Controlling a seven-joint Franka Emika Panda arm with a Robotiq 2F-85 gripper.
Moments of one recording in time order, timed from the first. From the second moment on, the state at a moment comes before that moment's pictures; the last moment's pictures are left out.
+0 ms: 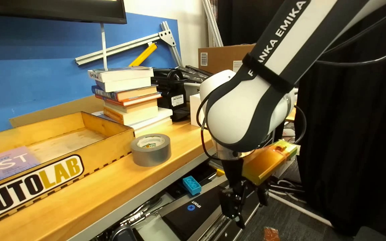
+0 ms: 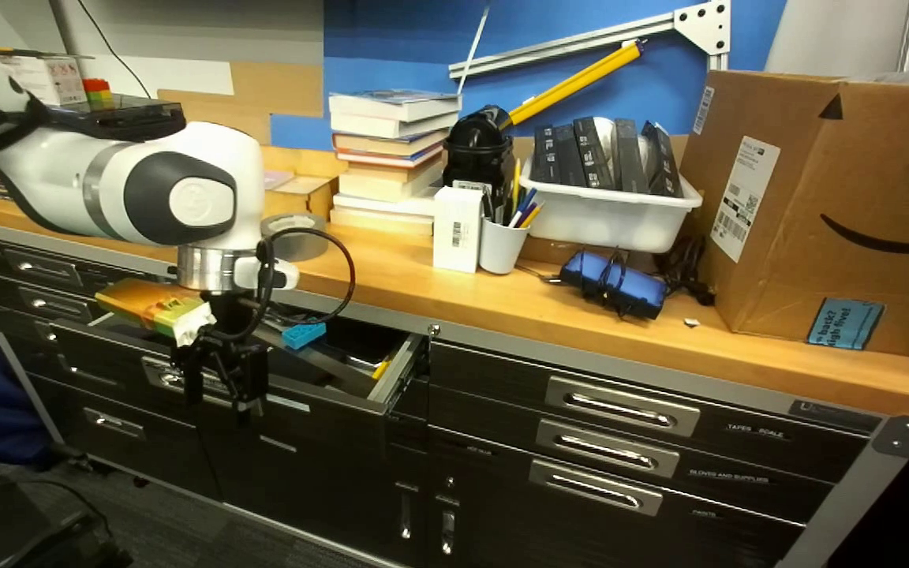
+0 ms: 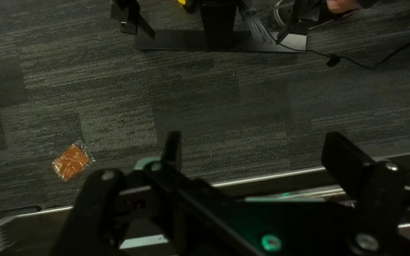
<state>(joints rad) 0.10 0.03 0.09 -2.55 -0.08 2.26 0.18</state>
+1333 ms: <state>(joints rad) 0.11 0.12 0.09 -2.37 -0.24 2.19 0.45</state>
